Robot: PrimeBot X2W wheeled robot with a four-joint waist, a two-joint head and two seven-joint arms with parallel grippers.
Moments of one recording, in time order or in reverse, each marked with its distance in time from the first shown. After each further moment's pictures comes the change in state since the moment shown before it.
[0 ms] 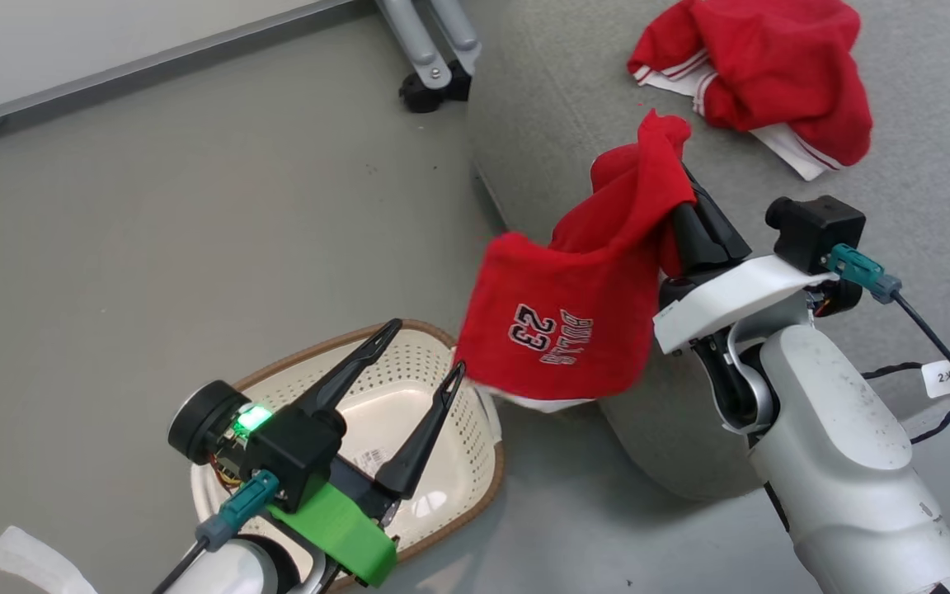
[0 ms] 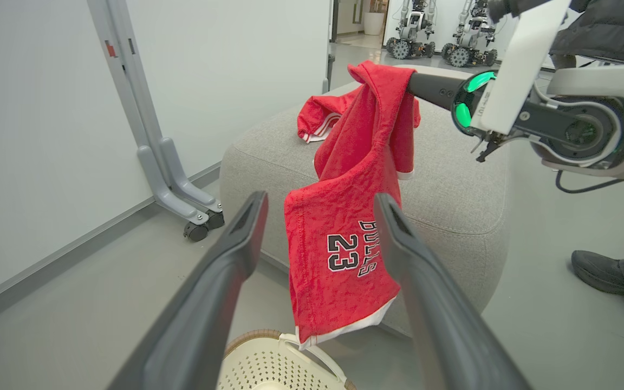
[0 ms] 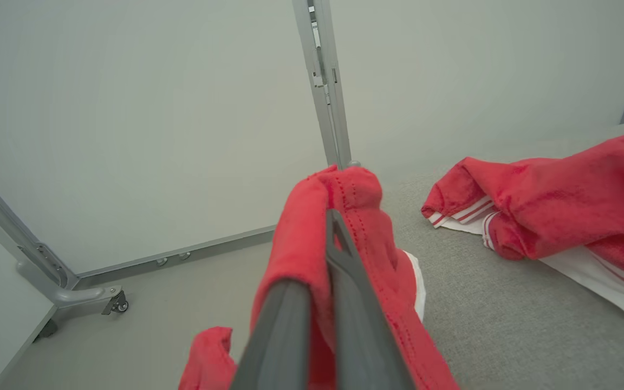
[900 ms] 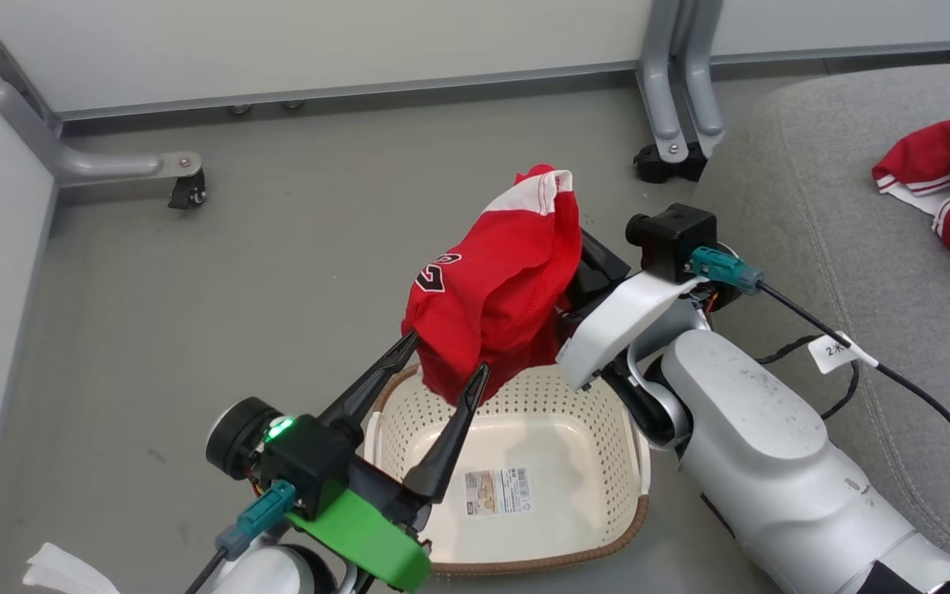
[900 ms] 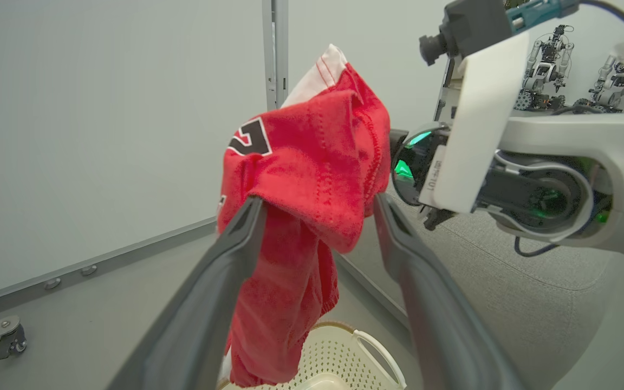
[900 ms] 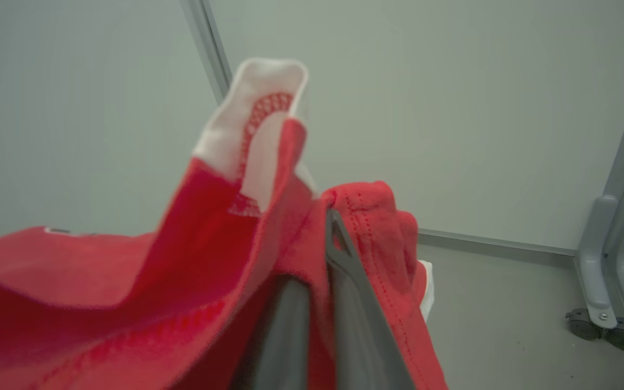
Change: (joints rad) left arm 0.025 -0.102 0.006 0.064 -0.028 -0.007 -0.083; right arm -0.108 0.021 0.332 0.086 0.106 0.000 0.015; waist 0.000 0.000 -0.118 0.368
